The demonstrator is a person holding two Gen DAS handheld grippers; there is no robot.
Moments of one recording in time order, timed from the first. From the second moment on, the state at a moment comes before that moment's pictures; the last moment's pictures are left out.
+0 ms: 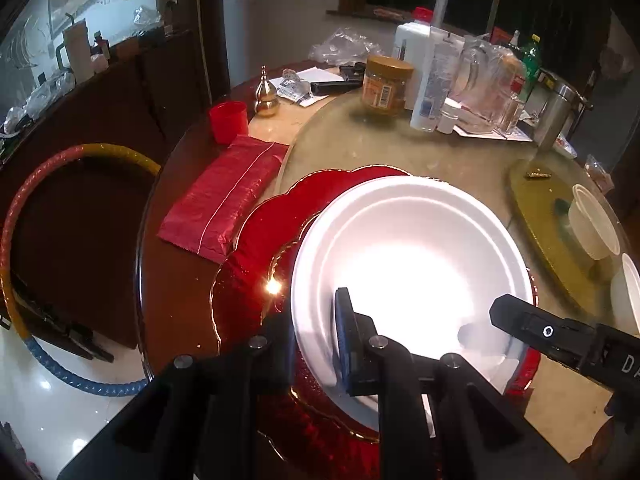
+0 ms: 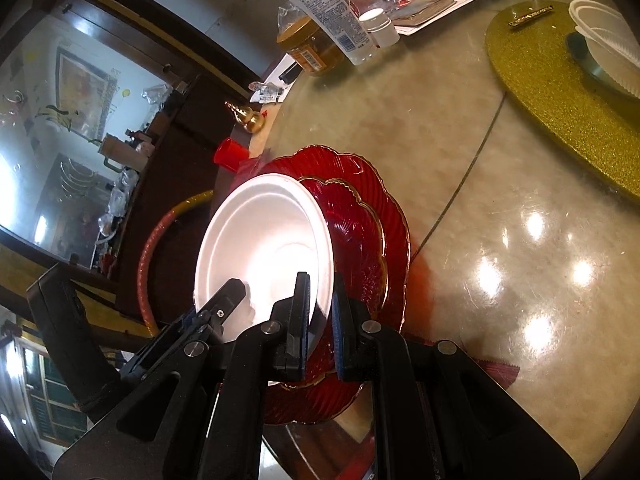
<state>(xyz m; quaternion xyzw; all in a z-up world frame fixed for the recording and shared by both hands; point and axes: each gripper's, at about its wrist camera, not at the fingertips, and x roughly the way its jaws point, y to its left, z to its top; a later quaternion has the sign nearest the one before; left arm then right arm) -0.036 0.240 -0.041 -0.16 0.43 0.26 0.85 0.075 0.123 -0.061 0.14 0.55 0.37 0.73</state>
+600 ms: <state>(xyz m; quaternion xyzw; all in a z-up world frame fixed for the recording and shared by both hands) -0.031 0.241 -0.049 -0.15 0.44 0.27 0.84 0.079 0.131 -0.069 0.13 0.56 0.37 0.73</state>
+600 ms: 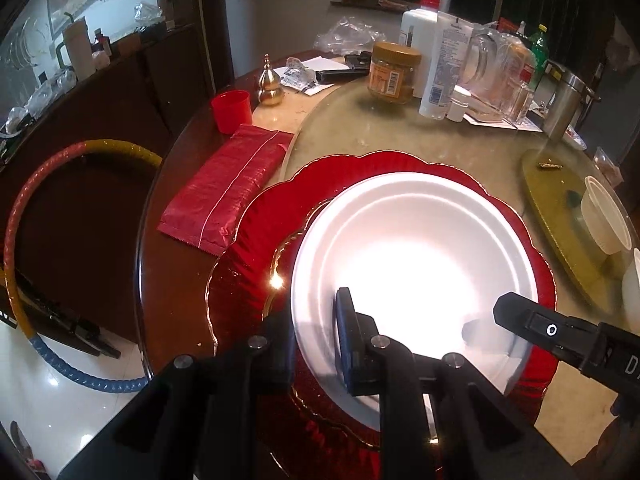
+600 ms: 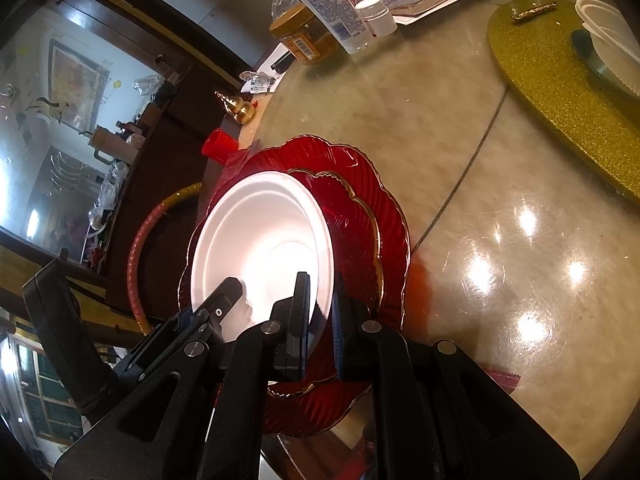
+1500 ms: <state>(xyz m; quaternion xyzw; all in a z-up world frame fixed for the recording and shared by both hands) -0.049 0.231 -0.009 -0.11 0.37 0.32 0.87 0.064 0.125 -0.032 0.06 0.48 0.37 0.80</state>
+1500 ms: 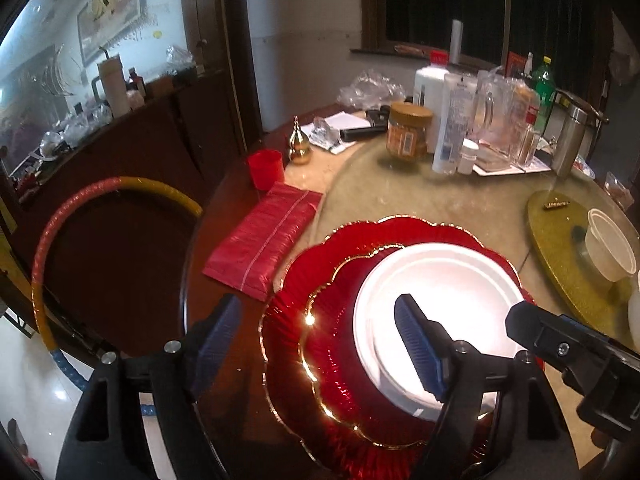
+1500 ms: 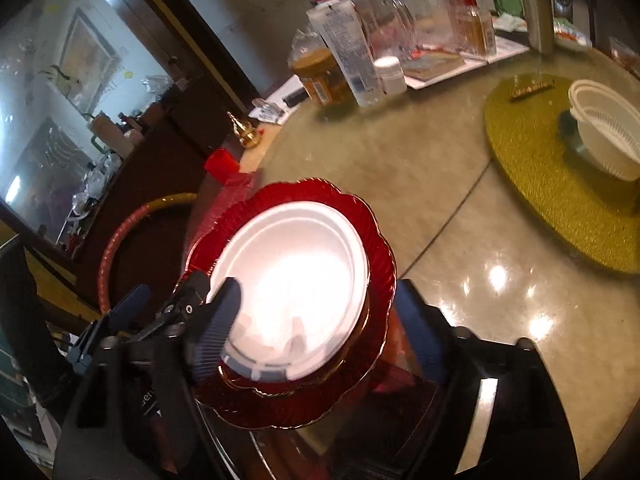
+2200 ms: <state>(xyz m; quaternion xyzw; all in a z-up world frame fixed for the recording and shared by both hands) -0.047 0.174 0.037 -0.08 0.31 0.28 0.90 0.054 0.030 0.002 0.10 0.38 0.32 0.86</state>
